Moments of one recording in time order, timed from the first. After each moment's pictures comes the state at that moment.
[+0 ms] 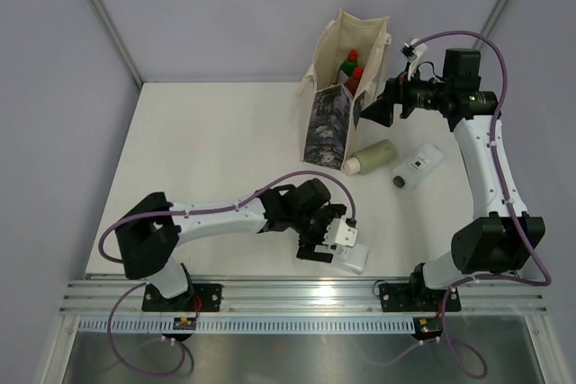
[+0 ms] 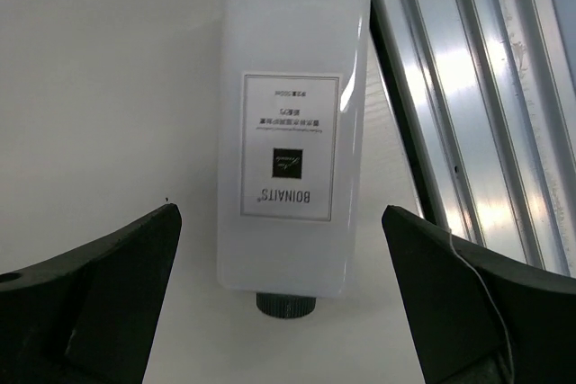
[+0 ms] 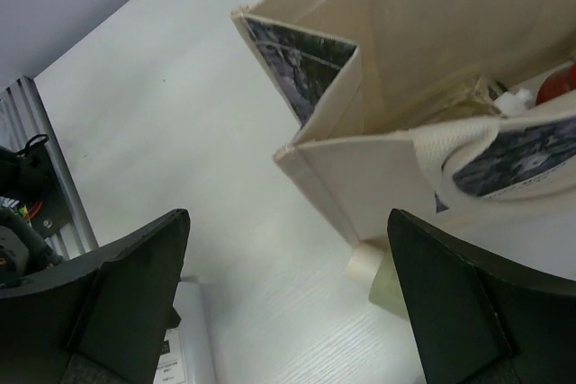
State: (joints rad) left arm -1.11 1.58 1.04 -0.35 0.45 0.63; right arm 0.01 1.51 1.64 -0.69 -0.95 -0.22
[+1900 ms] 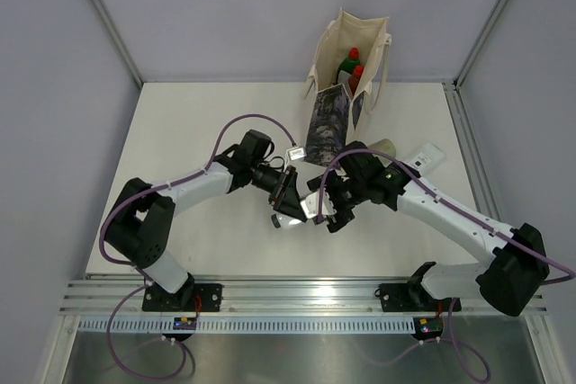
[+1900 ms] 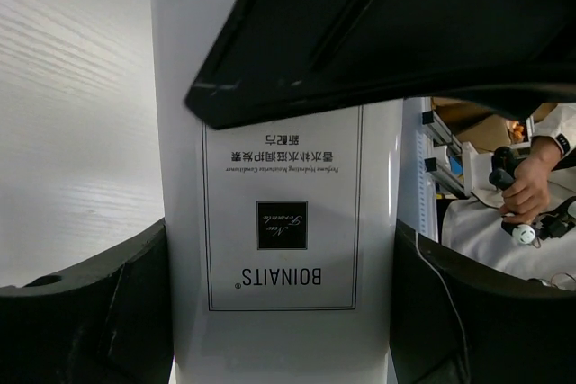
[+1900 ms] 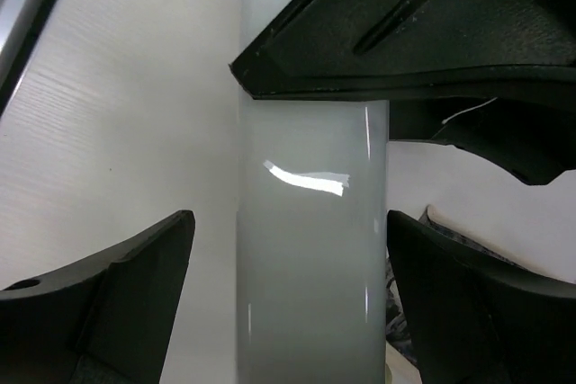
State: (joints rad) left arm -0.59 1.60 0.97 -0.21 1.19 -0.15; right arm 0.73 1.27 1.02 -0.75 -0.55 -1.32
